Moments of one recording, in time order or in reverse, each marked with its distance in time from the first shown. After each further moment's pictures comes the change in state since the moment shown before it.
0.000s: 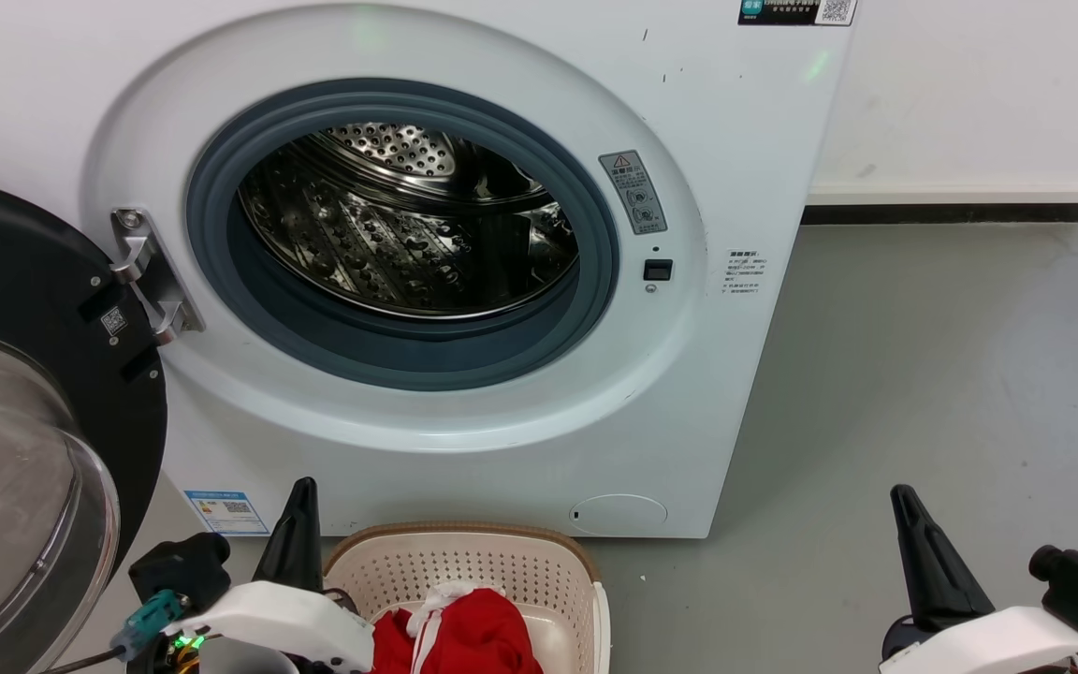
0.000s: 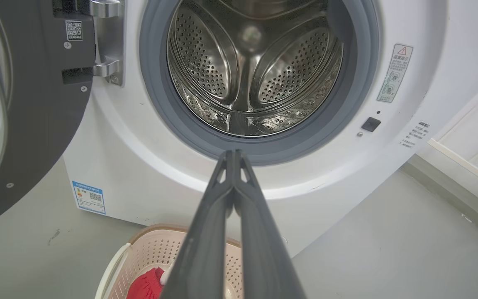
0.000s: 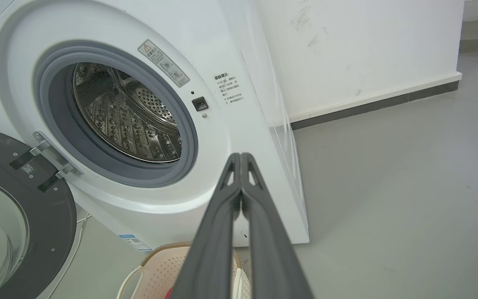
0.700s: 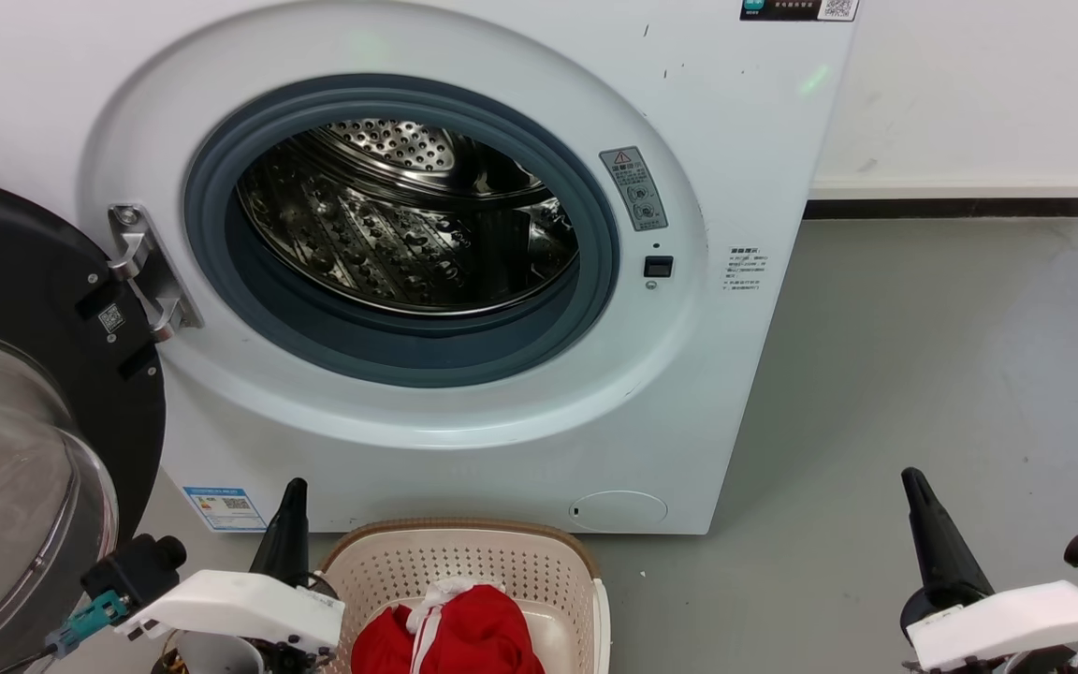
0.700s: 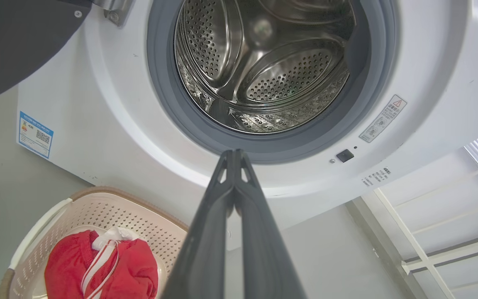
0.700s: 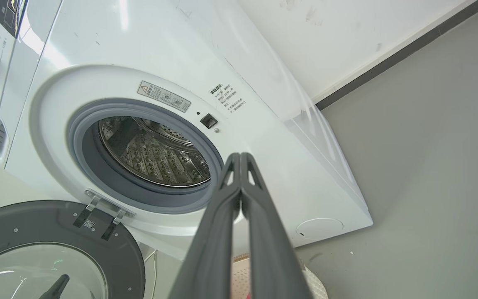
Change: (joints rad) left arm -0.026 -0.020 0.068 0.036 -0.342 -0.054 0.068; right arm -0.059 -0.014 -0.010 0.071 0.381 0.000 0.029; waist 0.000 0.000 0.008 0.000
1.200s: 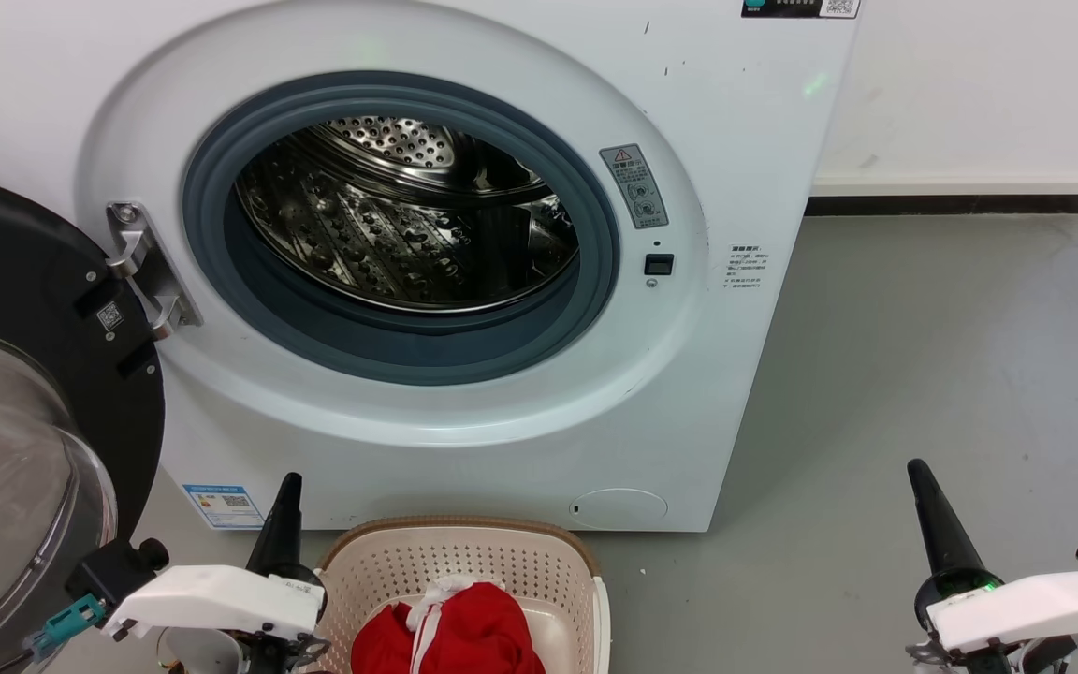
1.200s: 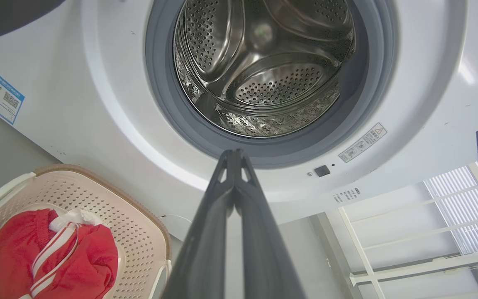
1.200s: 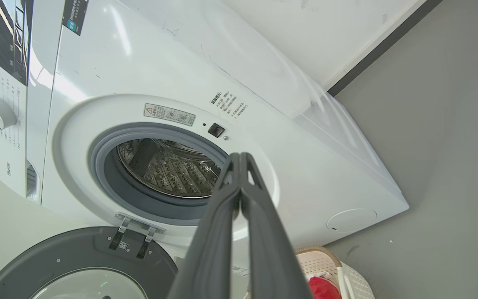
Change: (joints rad) left arm -0.019 -0.011 0.038 0.020 -0.183 -0.029 0.036; right arm -0.035 -0.004 -0.011 0.038 0.199 0.000 0.021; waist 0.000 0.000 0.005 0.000
